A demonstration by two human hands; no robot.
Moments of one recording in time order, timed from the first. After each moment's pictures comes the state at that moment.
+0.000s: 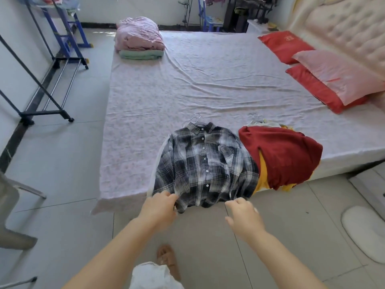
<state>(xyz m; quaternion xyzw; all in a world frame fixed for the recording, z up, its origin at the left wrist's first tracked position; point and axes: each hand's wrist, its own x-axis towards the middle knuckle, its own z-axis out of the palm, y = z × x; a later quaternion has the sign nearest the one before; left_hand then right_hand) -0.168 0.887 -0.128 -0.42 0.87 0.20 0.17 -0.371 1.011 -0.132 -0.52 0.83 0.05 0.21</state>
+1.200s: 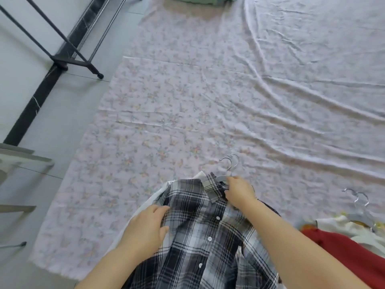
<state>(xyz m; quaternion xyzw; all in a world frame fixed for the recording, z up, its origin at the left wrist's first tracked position) -0.400 0.504 -0.256 -0.65 0.67 0.34 0.14 -0.646 0.417 -0.360 -0.64 0.67 0.18 0.33</state>
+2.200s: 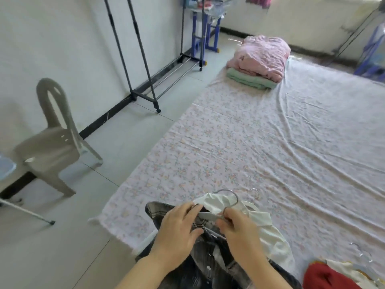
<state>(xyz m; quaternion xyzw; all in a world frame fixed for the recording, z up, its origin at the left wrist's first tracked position) -0.329 0.652 -0.149 -0.66 0.70 0.20 -0.19 -0.495 0.606 -0.122 -0.69 0.61 -0.14 0.37</state>
